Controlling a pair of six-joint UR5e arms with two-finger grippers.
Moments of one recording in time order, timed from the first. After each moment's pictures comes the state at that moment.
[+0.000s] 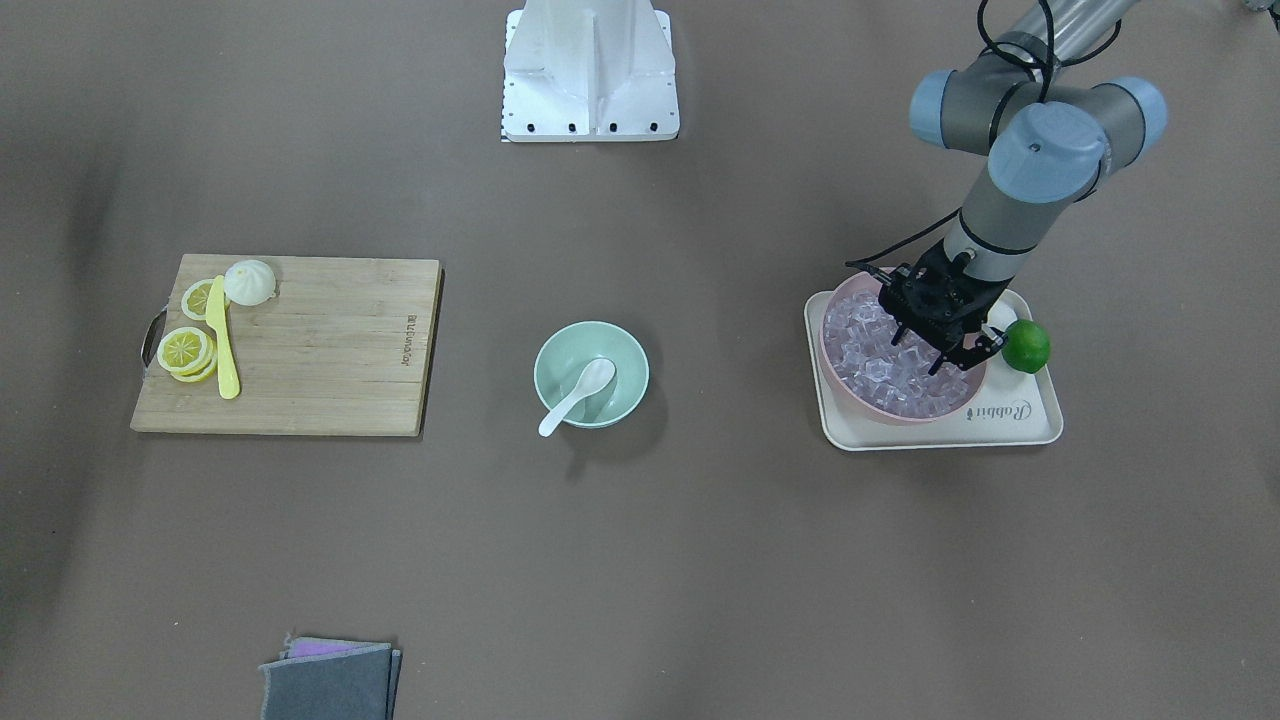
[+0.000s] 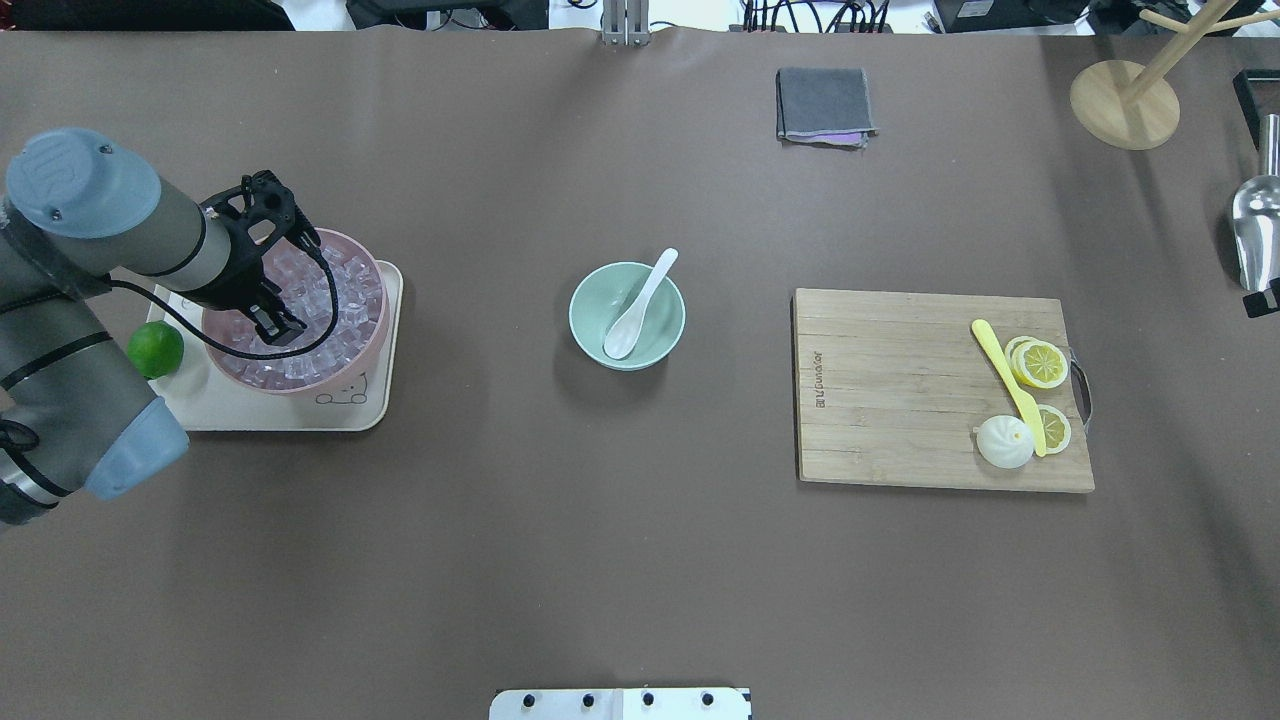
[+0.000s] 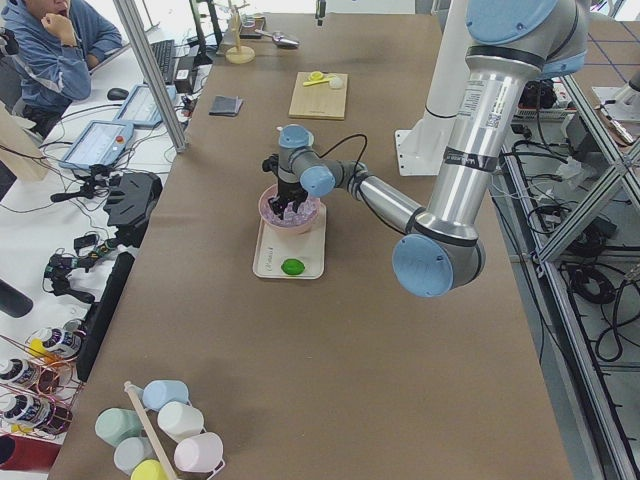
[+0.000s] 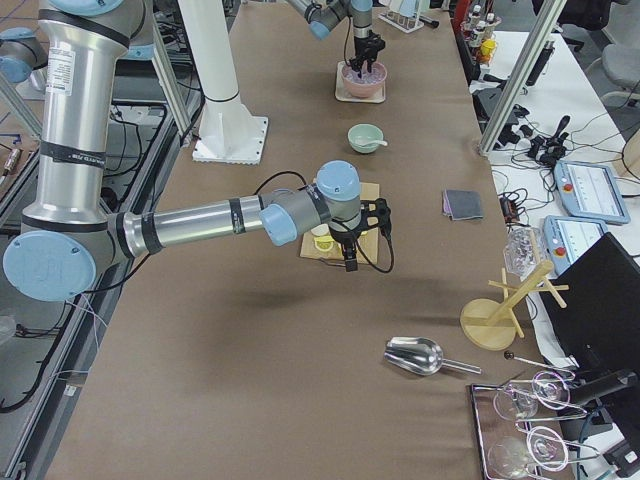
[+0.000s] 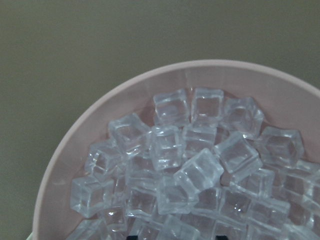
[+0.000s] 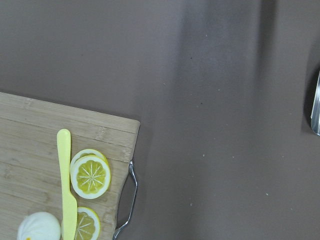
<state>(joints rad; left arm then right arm) -0.81 -1.85 -1.73 -1.83 -1.98 -0.07 1.32 -1.73 1.92 -1.26 2.37 0.38</state>
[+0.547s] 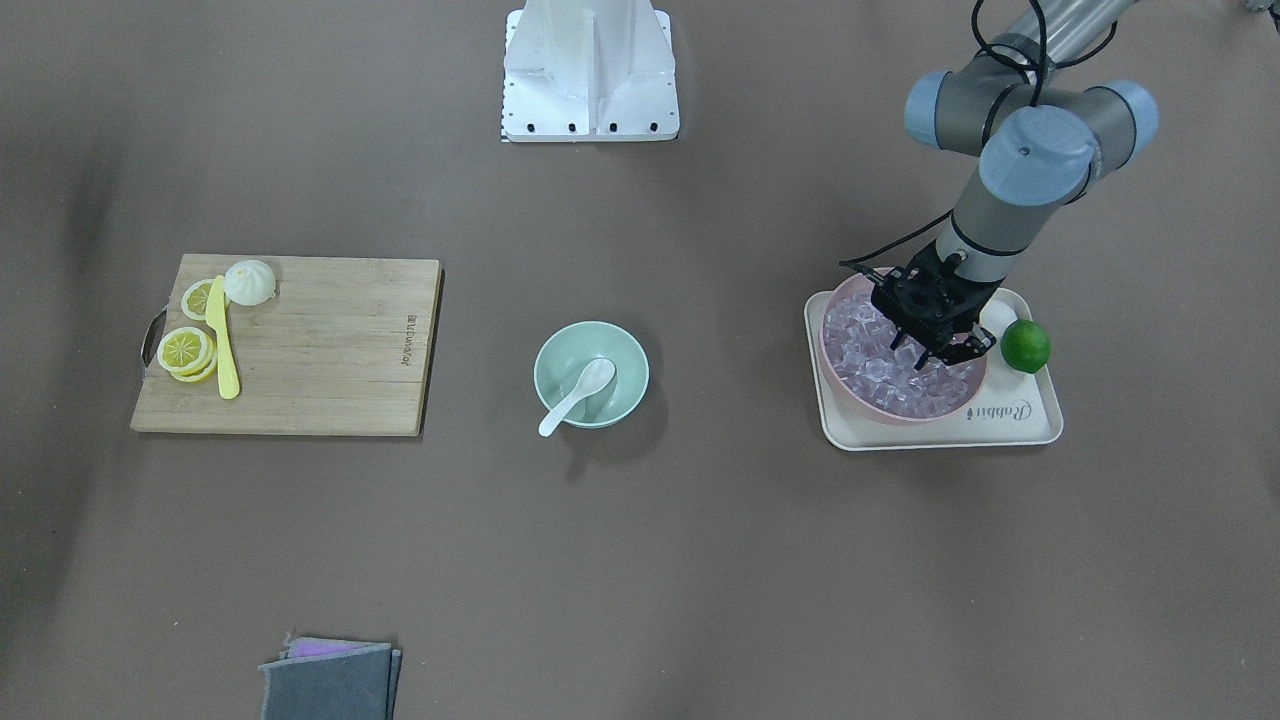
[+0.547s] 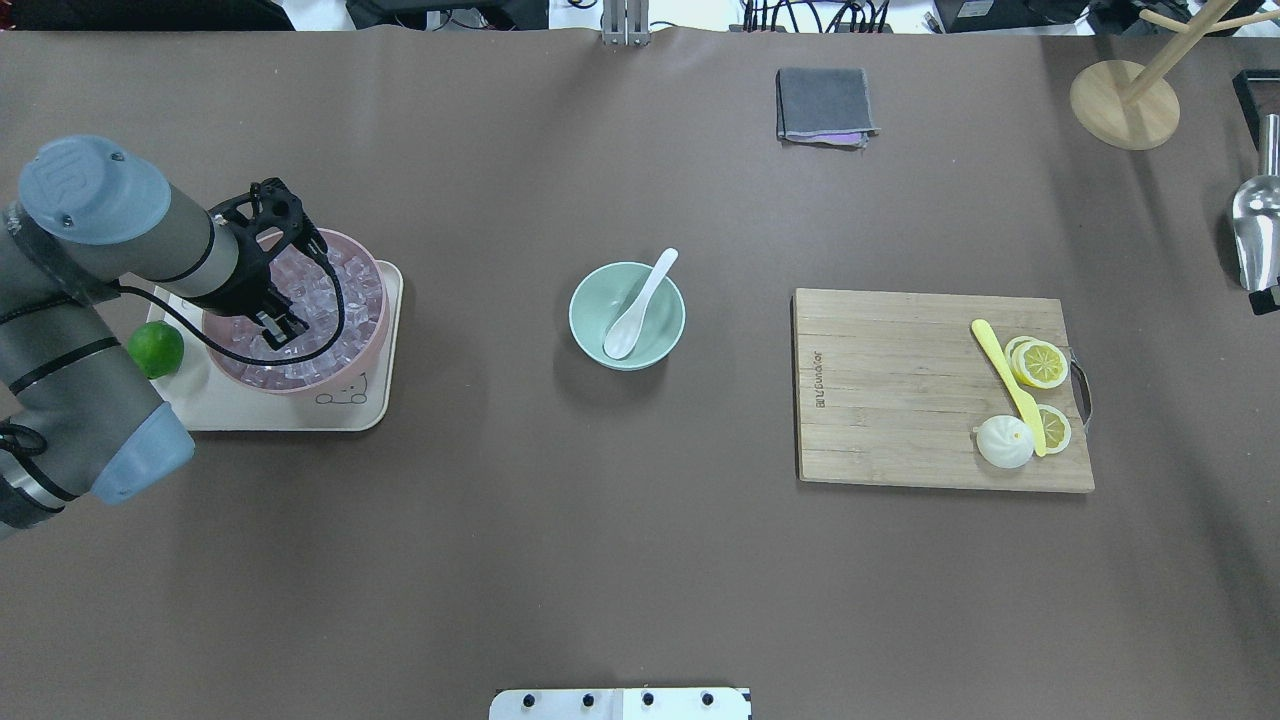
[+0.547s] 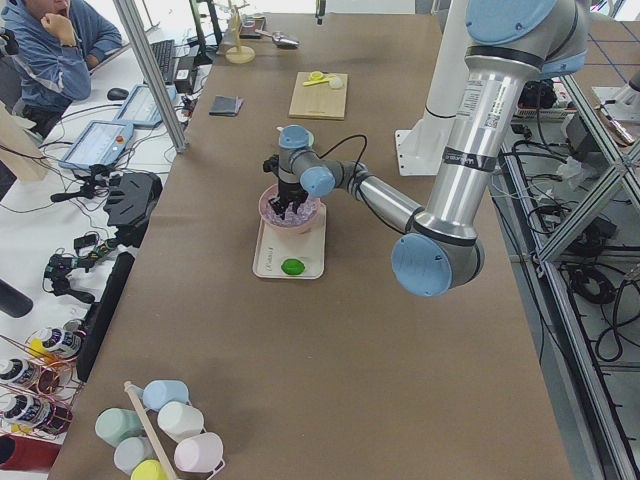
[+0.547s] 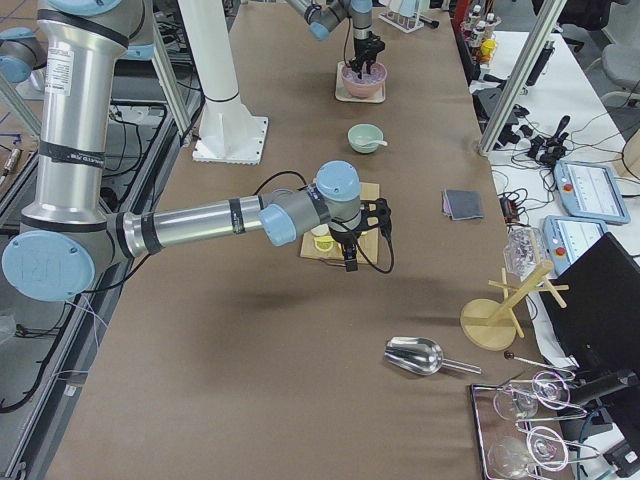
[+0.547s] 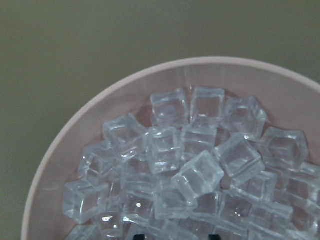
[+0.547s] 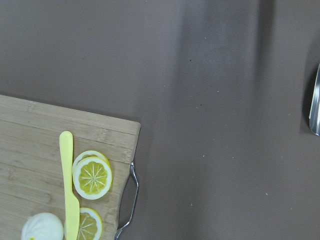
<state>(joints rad) -0.80 -1.85 -1.73 -1.83 -1.99 -0.07 1.33 -1.73 1.92 -1.26 2.40 0.38</state>
